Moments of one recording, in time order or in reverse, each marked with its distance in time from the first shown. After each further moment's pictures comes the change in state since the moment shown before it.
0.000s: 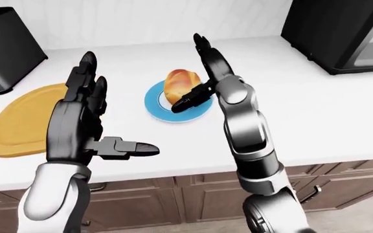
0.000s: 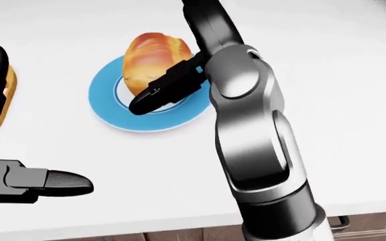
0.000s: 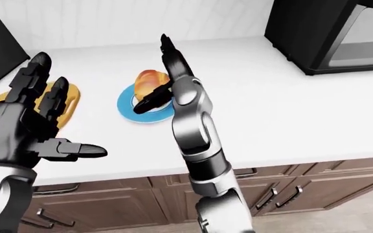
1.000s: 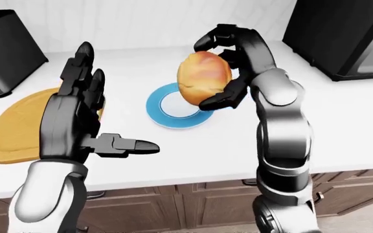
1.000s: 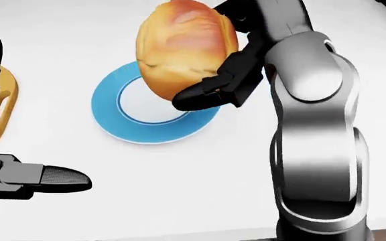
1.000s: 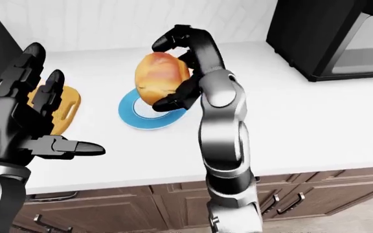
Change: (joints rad) left arm -0.053 0.045 0.006 -0.039 -0.047 0.063 0.034; right arm 0.044 -0.080 -0.061 -0.359 -0.017 0.150 0.108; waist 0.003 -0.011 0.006
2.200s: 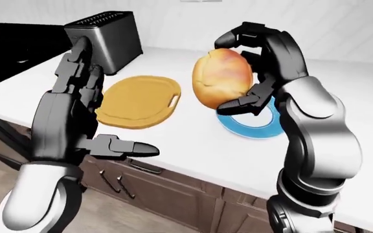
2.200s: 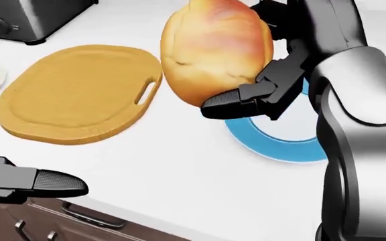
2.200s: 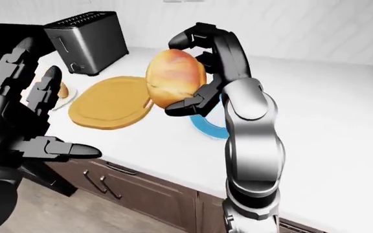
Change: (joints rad) left arm 0.014 0.201 0.039 -0.010 -0.429 -0.026 0.311; right arm 0.049 -0.118 -0.037 -0.244 0.243 0.220 -0.115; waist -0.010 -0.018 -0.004
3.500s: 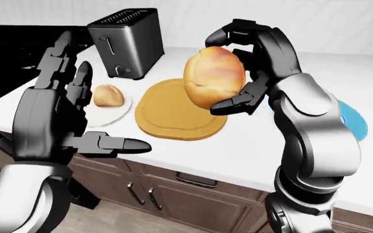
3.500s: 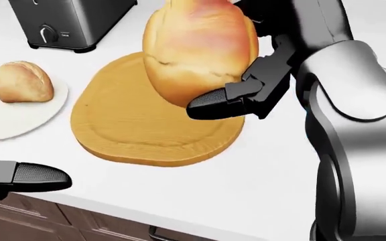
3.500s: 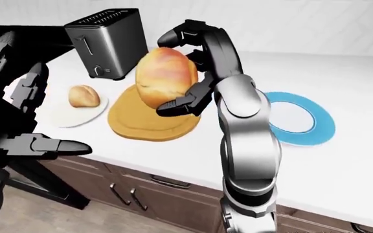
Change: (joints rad) left arm -0.006 0.117 0.068 0.011 -0.213 -0.009 0.157; right arm -0.031 0.008 0.025 0.005 0.048 0.016 -0.020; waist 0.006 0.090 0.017
